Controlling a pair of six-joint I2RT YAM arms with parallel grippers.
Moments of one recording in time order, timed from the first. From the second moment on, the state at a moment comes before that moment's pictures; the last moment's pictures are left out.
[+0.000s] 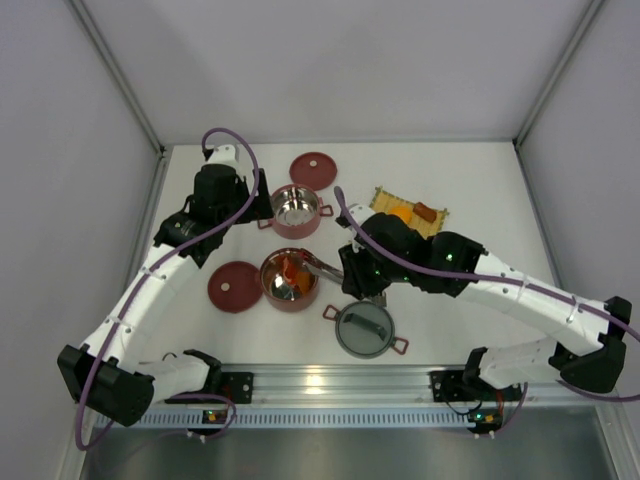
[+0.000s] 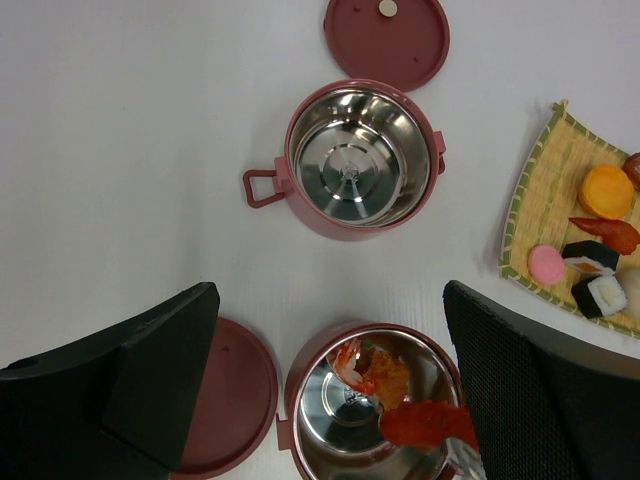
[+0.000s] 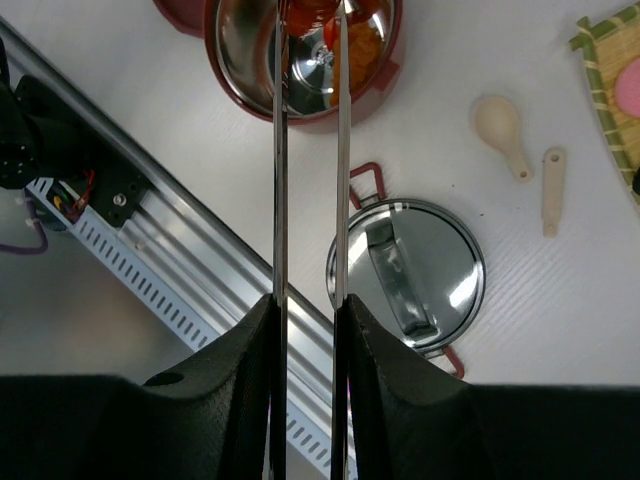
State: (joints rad) left arm -0.40 1.19 1.22 -0.56 -0.22 -0.37; right arm 1.06 1.24 1.35 -0.91 0.08 0.45
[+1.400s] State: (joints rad) left arm -0.40 1.19 1.22 -0.56 -0.22 -0.37; right arm 0.82 1.26 1.41 -0.92 0.33 0.44
